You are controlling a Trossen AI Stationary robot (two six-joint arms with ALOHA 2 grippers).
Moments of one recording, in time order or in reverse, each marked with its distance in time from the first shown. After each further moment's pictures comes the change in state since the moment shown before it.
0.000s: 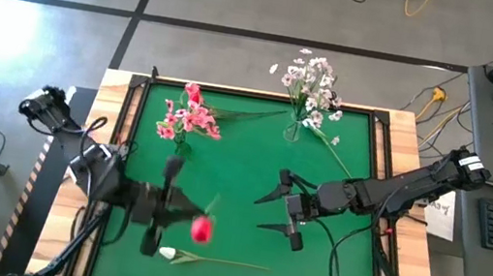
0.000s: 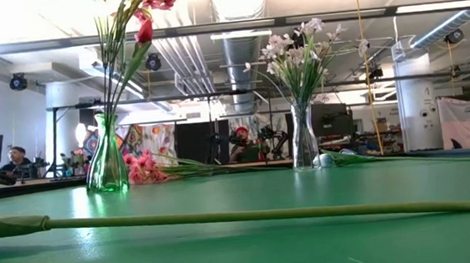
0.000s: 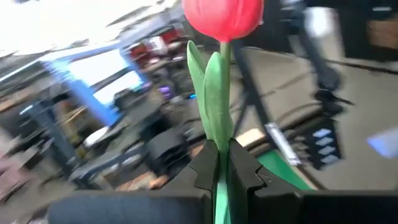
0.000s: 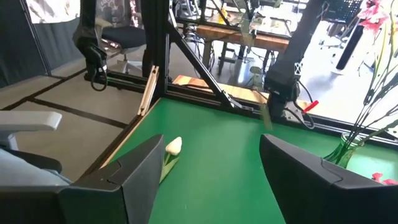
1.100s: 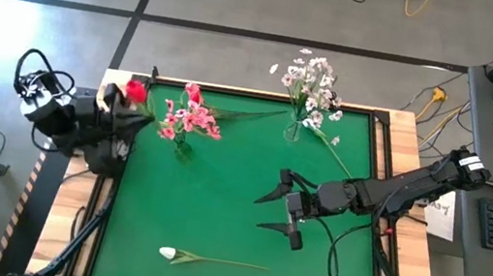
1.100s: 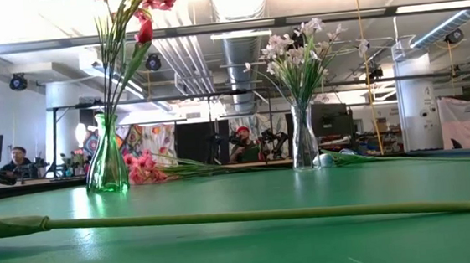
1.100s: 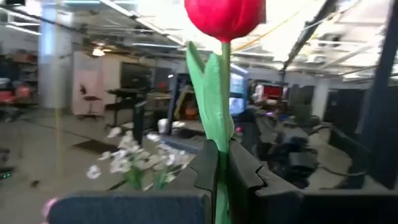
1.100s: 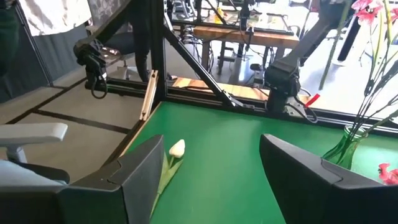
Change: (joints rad) left arm -0.046 -0.666 -0.482 0.269 -0.472 -0.218; right arm -0.002 0.000 0.000 0.005 0.008 0.065
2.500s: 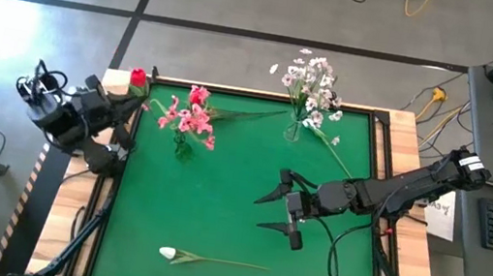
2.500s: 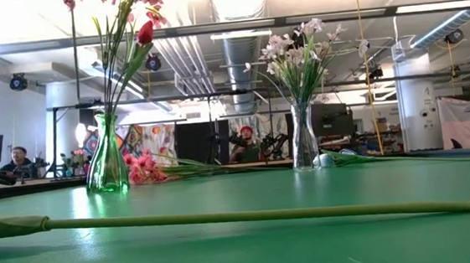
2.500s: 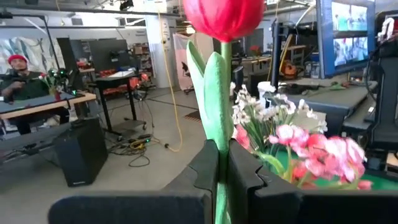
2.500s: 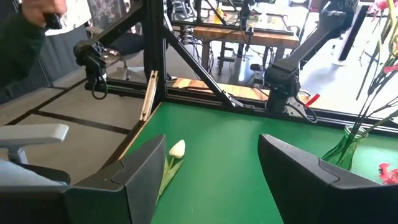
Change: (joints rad) left arm 0.012 -0.137 -0.077 -0.301 -0.413 0.058; right arm 0.000 0.000 0.000 0.002 0.001 0.004
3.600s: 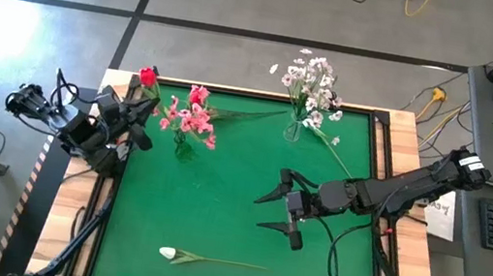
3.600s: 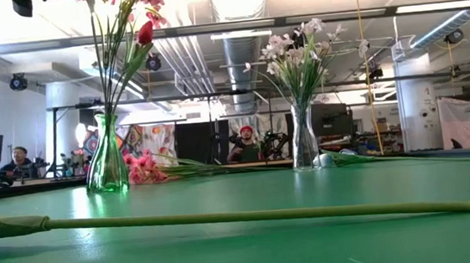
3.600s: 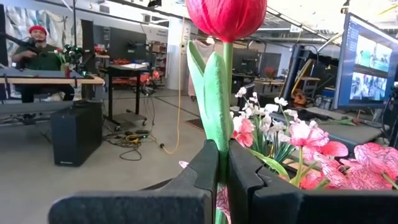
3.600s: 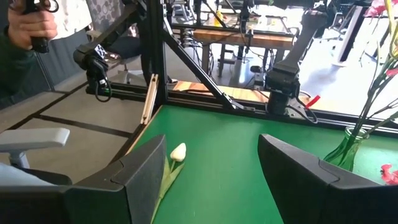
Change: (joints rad) left arm 0.235 0.009 -0.203 0.317 0.157 -0.109; right arm 0.000 0.000 0.000 0.012 0.000 0.009
